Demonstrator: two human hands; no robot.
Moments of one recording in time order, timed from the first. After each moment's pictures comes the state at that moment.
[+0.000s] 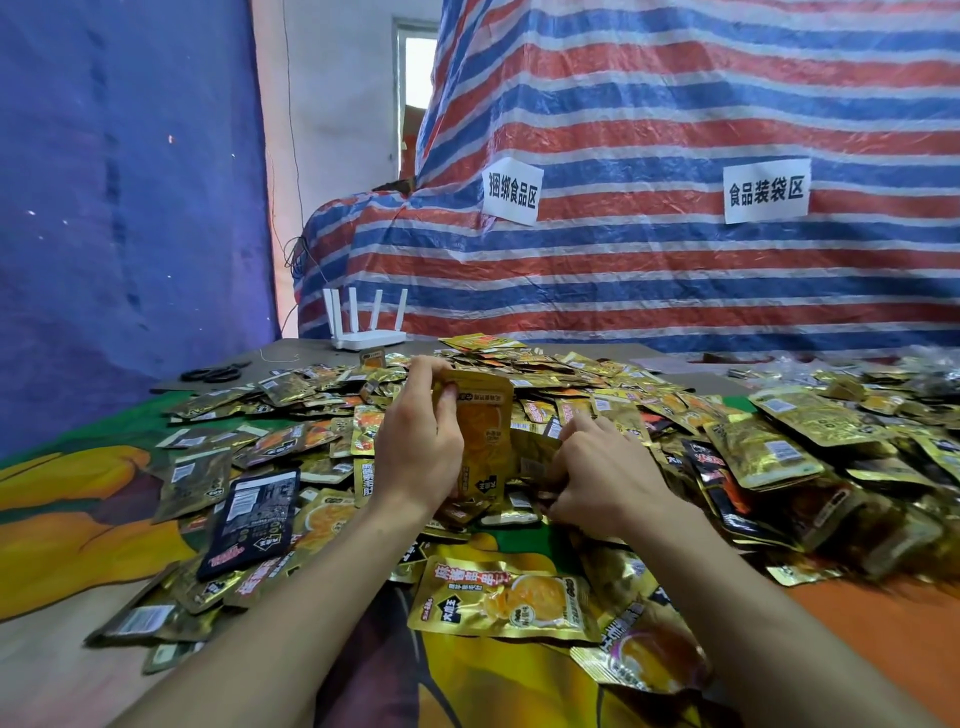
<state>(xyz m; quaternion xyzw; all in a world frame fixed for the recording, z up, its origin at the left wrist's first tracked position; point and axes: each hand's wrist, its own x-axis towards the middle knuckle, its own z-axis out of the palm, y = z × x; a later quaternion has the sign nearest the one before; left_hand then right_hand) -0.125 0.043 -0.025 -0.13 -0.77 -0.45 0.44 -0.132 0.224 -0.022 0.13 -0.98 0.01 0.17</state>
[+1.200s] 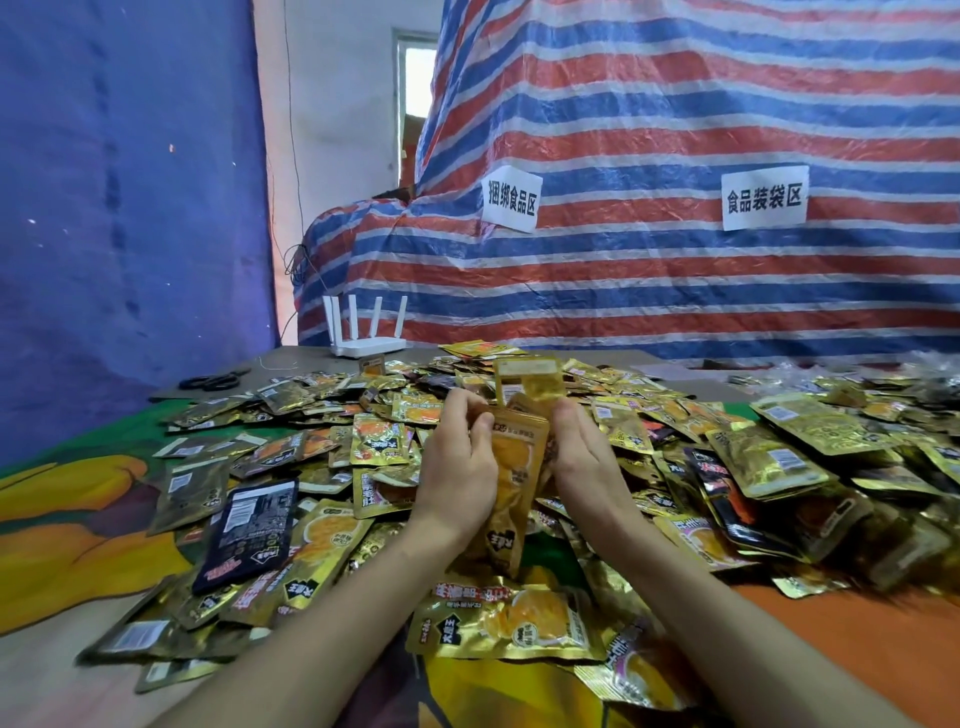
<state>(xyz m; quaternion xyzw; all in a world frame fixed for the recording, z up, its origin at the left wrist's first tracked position) -0.122 0.072 -0.032 -0.13 -0.75 -0.55 0.34 -0.137 0.200 -0.037 0.18 -0.71 0.66 0.17</state>
